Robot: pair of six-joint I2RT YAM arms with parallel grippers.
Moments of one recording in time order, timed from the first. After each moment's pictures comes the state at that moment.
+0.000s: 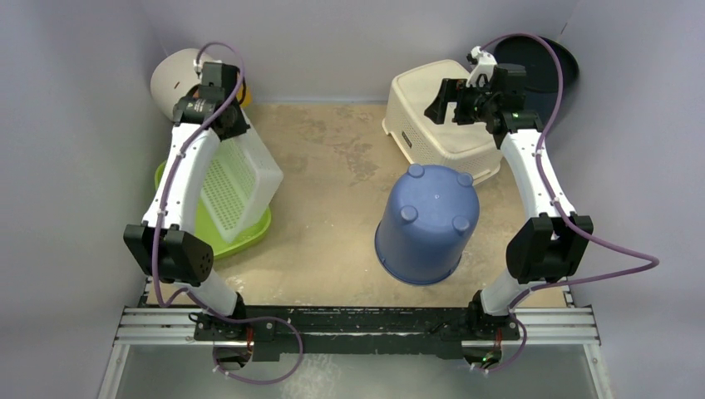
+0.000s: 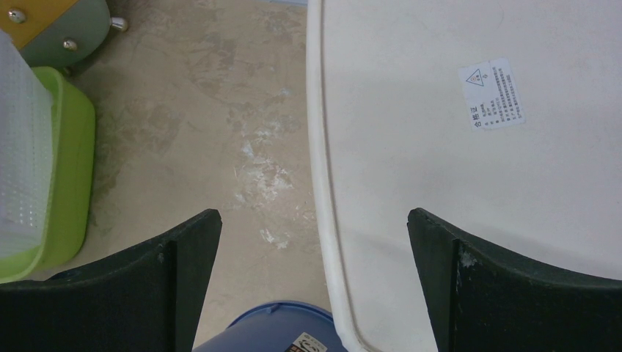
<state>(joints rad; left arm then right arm) -0.11 1.63 1.77 -0.99 -0.36 -0.40 0.02 1.64 1.63 -0.49 -0.41 0.10</state>
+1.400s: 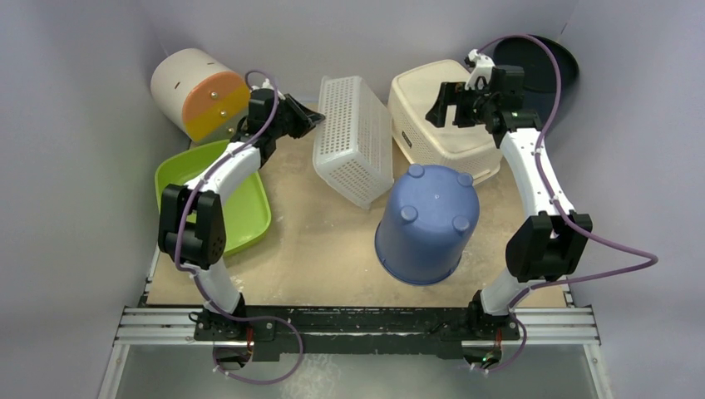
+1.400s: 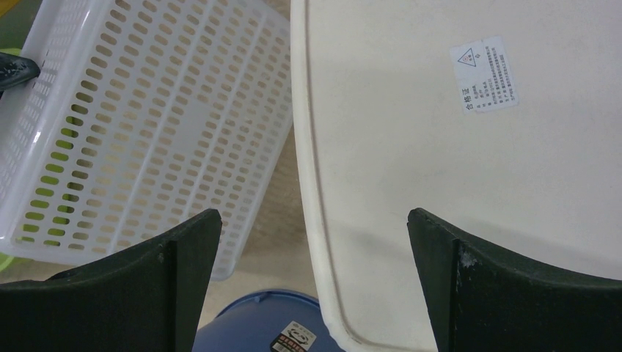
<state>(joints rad) -0.24 1.78 1.38 0.06 0.30 -0.99 0.02 1.65 1.64 -0.53 -0.39 0.06</state>
